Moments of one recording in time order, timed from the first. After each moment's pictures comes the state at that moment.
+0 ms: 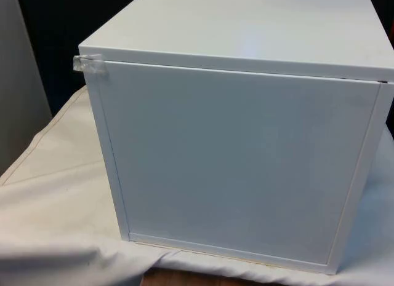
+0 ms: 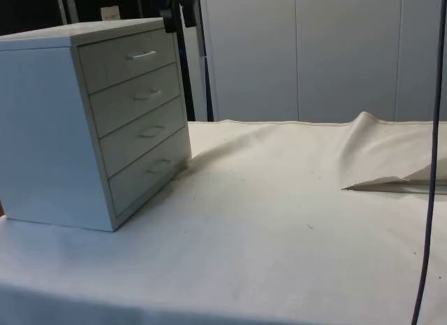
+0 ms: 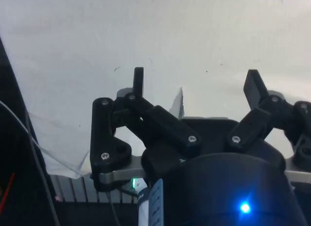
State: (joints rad) arm 0.44 0.06 -0.44 -1.86 0.02 1.86 -0.04
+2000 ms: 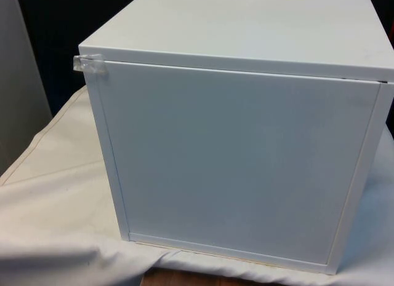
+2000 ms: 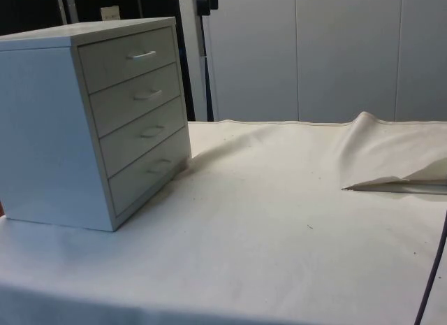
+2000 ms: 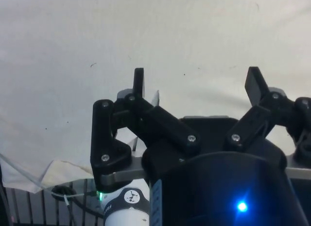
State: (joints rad) arm 0.45 -0.25 -0.41 -2.15 -0.16 2.02 -0.07
